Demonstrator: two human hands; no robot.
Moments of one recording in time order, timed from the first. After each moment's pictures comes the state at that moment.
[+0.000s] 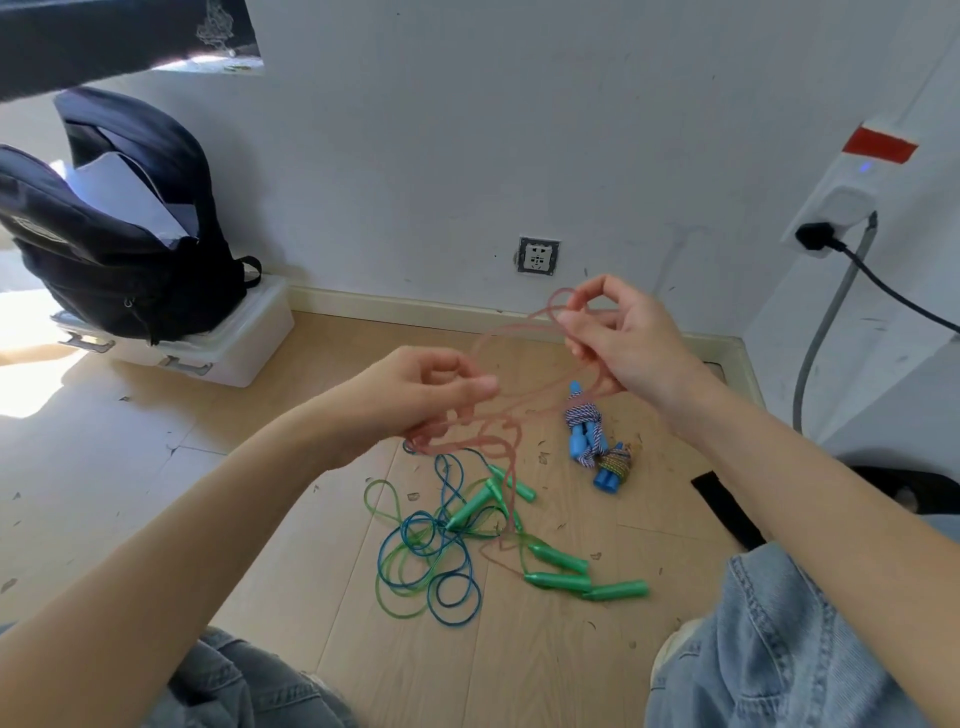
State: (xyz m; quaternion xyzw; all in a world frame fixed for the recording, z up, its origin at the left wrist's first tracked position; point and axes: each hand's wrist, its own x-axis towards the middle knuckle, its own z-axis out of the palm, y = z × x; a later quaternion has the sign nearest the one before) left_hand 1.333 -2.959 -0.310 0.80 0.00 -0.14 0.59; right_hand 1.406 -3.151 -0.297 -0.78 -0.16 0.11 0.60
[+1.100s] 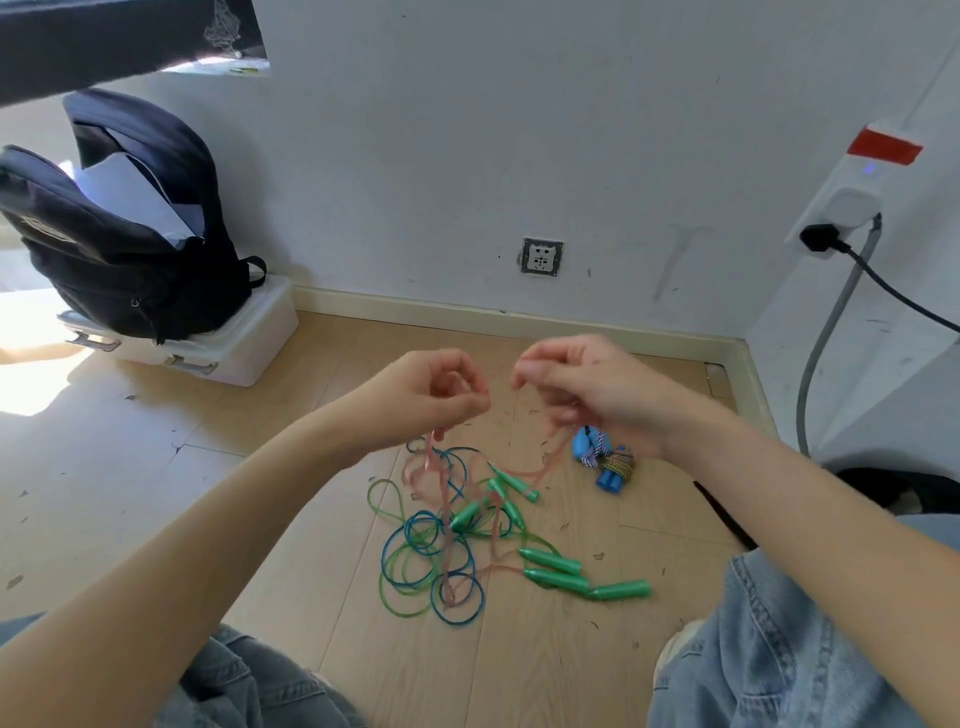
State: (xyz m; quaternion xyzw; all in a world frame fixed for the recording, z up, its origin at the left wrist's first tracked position) left_hand 1.336 -2.958 -0.322 0.85 -0.01 -0.09 0.52; right_hand 1.395 -3.144 -0.308 -0.73 -0.24 0.32 0.56
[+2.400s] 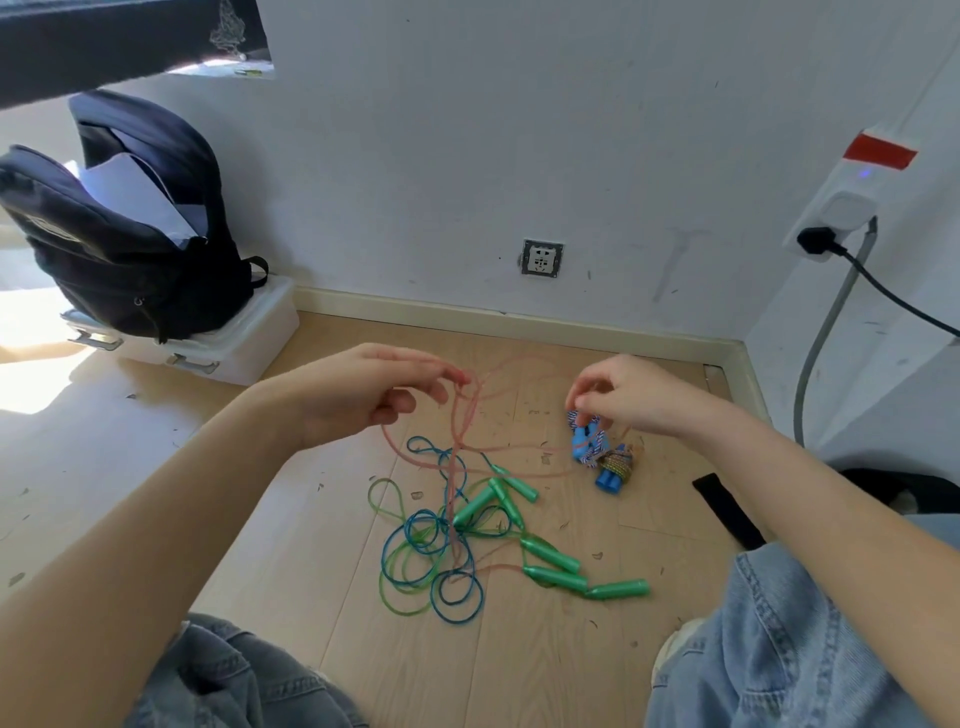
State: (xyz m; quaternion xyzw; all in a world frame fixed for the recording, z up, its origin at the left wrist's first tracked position) left_hand 1.338 -2.921 -0.315 0.75 0.09 -0.20 0.62; right_hand 1.420 -3.167 -0.328 -0.93 -0.21 0.23 0.22
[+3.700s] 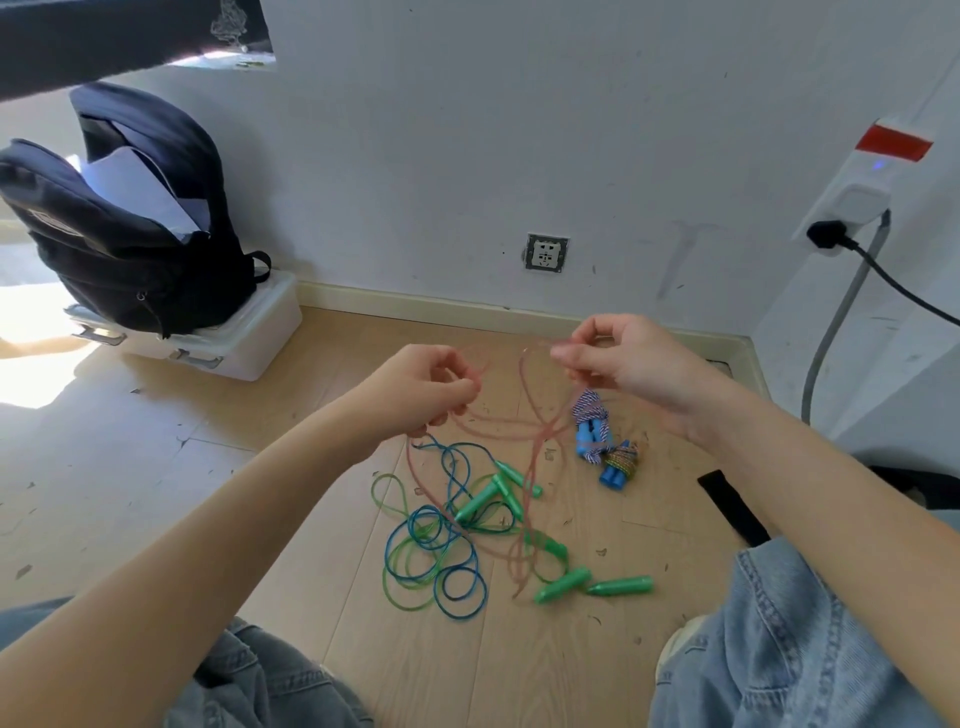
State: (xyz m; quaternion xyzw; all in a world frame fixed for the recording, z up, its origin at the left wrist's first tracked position) left_hand 1.339 -2.958 -0.322 0.86 0.10 -0.09 0.50; right_hand 1.408 -3.154 -0.307 -0.78 -0.12 0.21 0.57
